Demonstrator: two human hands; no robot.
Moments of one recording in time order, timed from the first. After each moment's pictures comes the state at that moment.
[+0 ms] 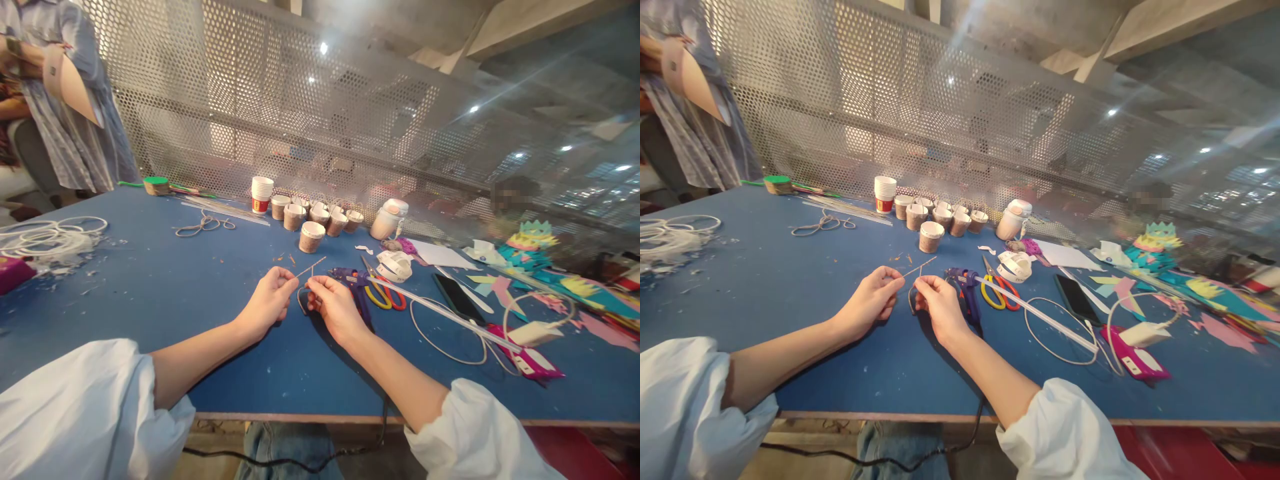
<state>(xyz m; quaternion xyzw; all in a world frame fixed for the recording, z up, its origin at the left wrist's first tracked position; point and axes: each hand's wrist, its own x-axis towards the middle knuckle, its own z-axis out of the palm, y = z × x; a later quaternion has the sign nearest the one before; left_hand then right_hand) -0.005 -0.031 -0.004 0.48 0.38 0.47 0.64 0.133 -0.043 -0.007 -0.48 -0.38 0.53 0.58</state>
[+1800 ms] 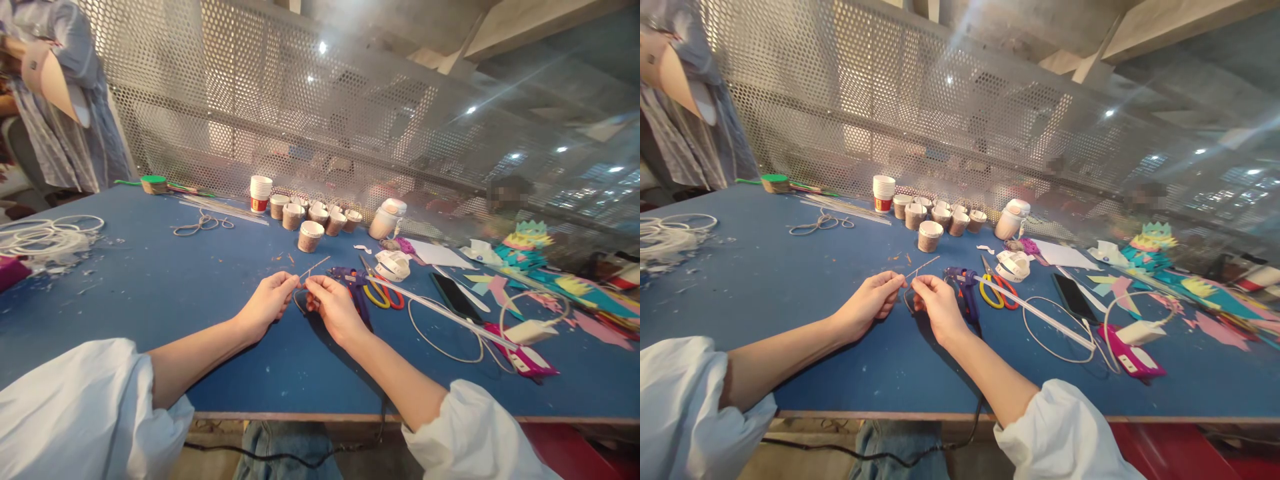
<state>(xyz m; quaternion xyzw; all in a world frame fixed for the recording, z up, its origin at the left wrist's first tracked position) -0.006 -0.031 -0.003 0.48 0.39 0.41 0.66 0.132 -0.047 -0.005 -0.49 -0.41 0.53 0.57</state>
